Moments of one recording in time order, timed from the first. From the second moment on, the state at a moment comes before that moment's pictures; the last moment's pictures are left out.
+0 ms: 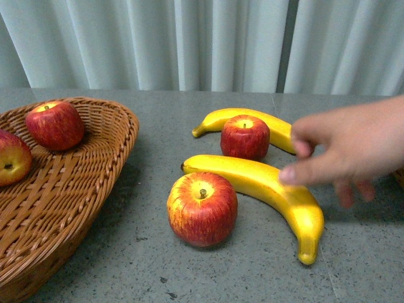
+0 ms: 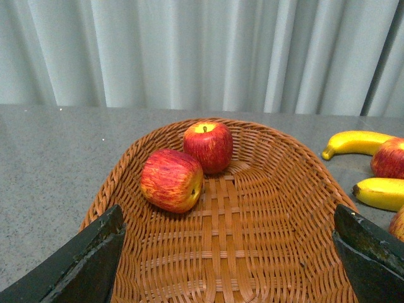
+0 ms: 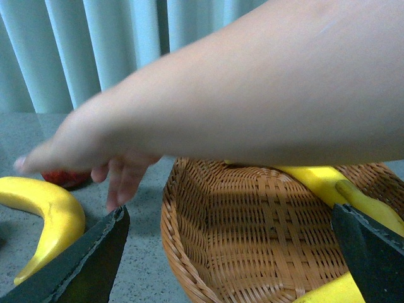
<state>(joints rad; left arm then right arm) 0.00 0.01 0.02 0.00 0.00 0.00 0.00 0.00 0.01 -0.01 0.00 0.00</state>
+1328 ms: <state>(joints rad) -0.04 0.54 0.31 0.20 -0.32 0.09 0.00 0.00 0.01 0.00 0.00 0.00</state>
